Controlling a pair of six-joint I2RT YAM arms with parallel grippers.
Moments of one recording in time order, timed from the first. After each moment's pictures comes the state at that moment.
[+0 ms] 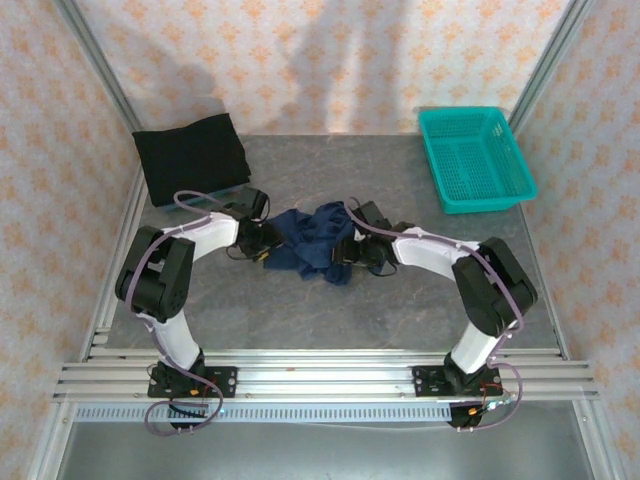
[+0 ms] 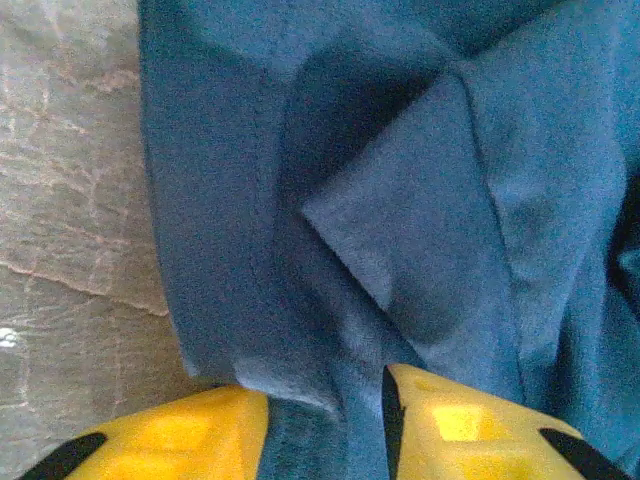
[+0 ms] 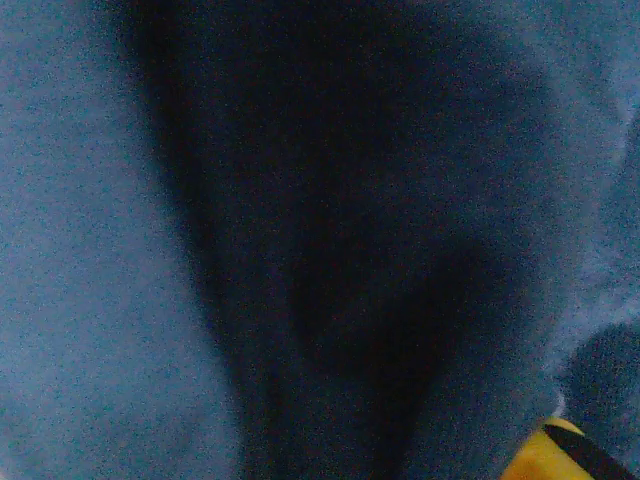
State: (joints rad) left arm -0.27 1.80 1.05 -0.46 0.18 -0.86; right arm 0.60 1.69 1.00 -0.35 -0.19 0.67
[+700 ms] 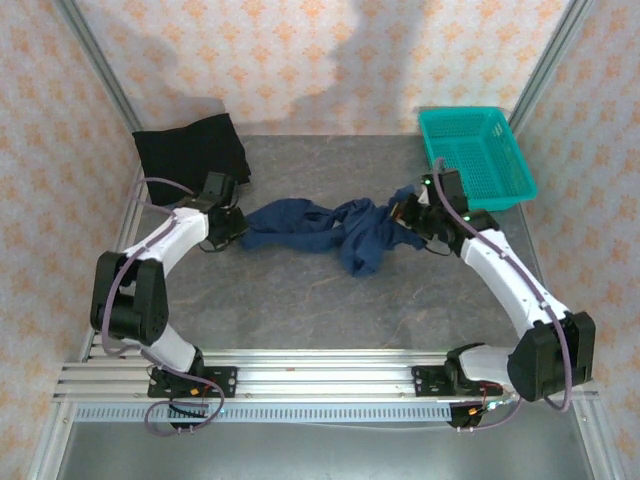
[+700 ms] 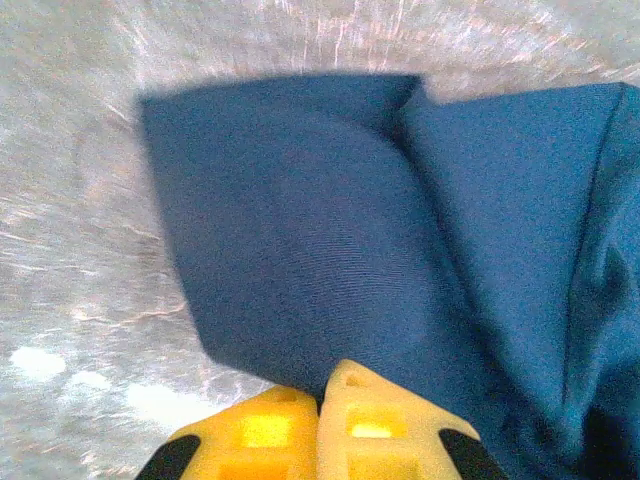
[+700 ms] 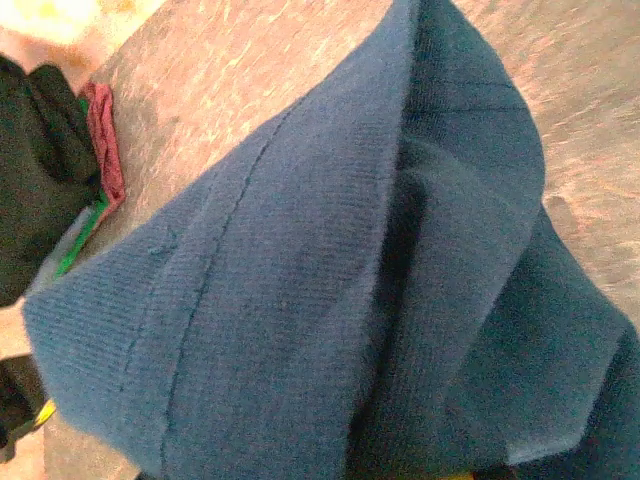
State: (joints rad) left arm -0.12 1.56 1.08 -0.66 -0.01 -0.71; right arm 0.25 1.25 1.06 -0.60 -0.22 0.72
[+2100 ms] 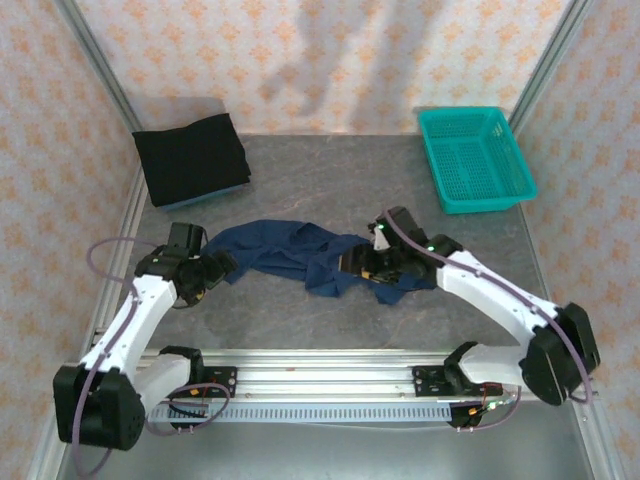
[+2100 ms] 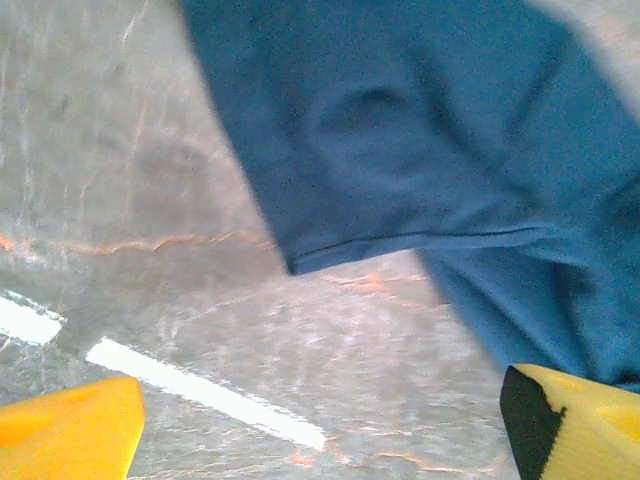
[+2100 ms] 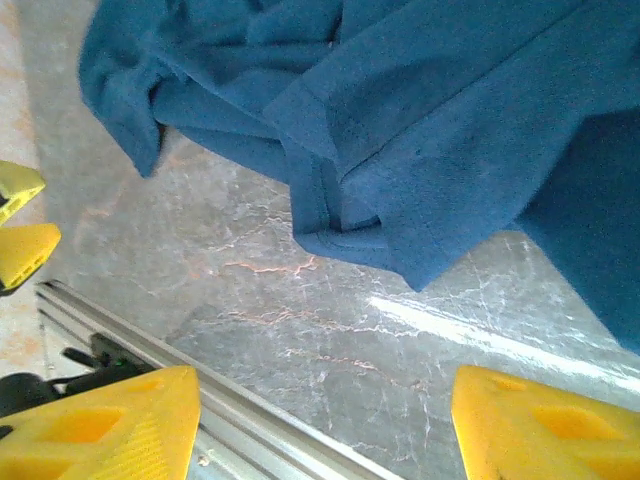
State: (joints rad) left arm -0.04 1.04 0.68 -0.85 0.08 -0.80; right arm 0.65 1.27 0.90 -0.59 -0.35 0.77
